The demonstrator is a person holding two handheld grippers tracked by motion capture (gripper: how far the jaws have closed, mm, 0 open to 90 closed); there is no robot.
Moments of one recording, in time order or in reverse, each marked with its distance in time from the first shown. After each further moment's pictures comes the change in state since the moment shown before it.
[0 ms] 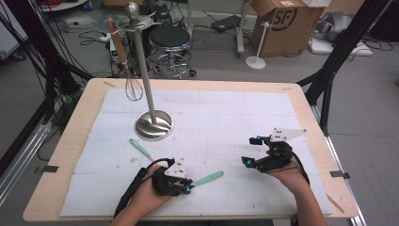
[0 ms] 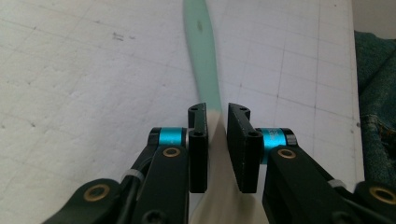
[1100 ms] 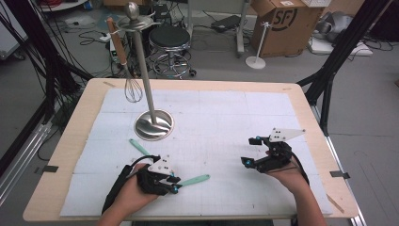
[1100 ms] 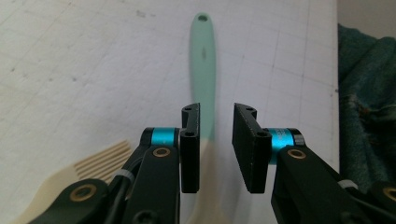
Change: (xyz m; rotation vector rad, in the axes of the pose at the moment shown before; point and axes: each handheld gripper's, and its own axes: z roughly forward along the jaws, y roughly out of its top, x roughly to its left) left arm 0.010 -0.013 -0.034 0.000 -0.027 -0.035; right arm 0.001 0.000 0.001 0.009 0.000 0.000
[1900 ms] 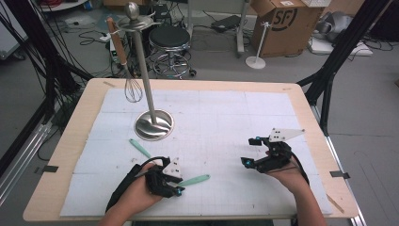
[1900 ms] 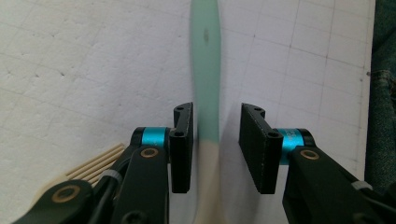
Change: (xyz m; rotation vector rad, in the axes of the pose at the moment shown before) left arm -0.006 0.013 0.014 0.164 0.060 0.051; right arm -0.001 -0.001 0.001 0.010 0.003 0.006
